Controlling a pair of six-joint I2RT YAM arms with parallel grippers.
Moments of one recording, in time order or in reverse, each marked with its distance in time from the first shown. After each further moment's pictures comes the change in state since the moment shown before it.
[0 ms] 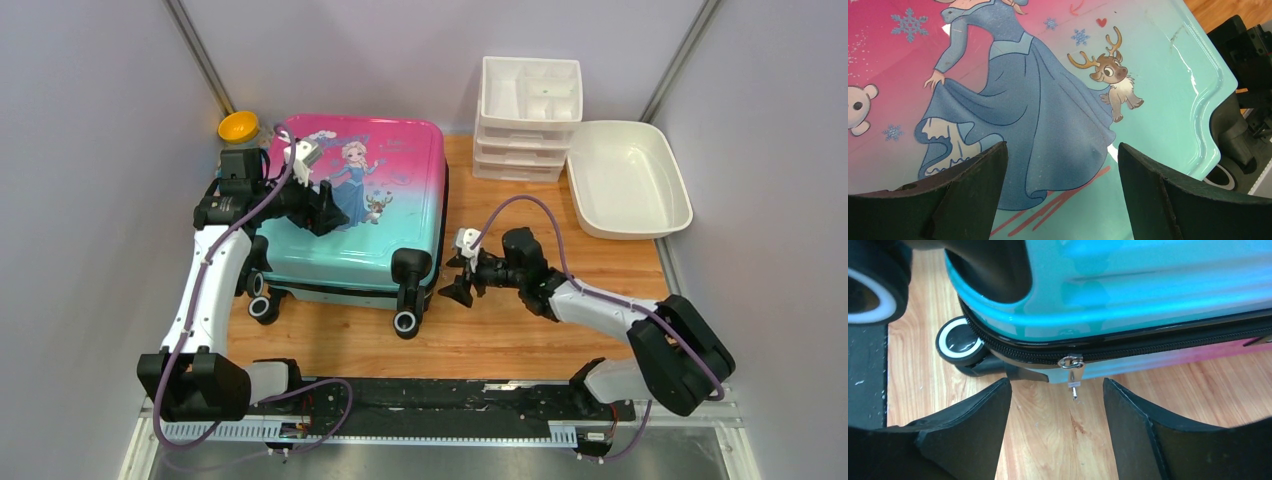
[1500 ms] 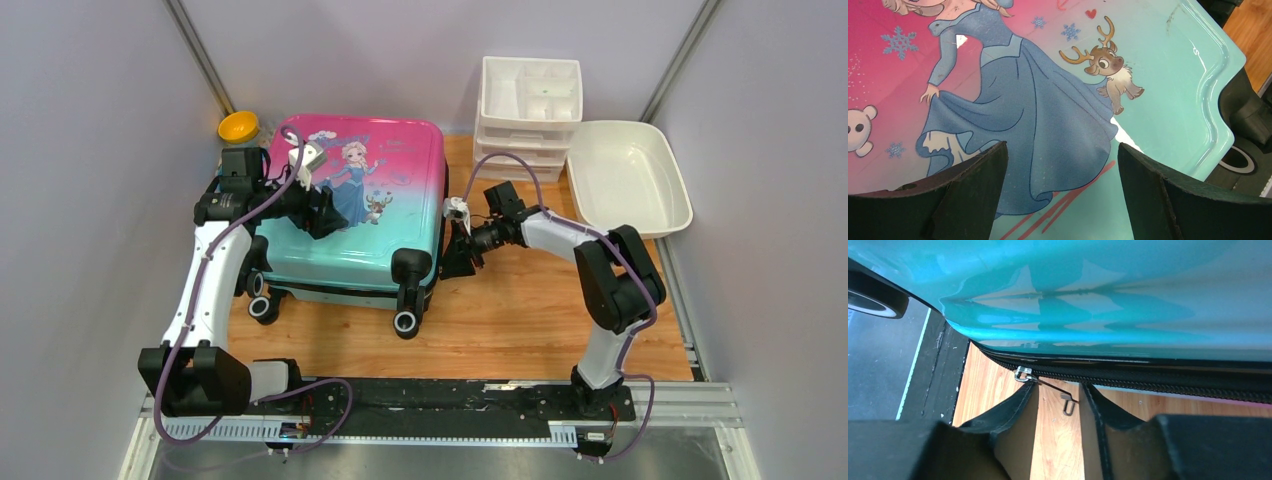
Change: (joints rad) left arm 0.000 0.024 0.015 -0.043 0.045 0.155; right arm -0.183 0.475 0.577 -0.743 -0.602 -0.317
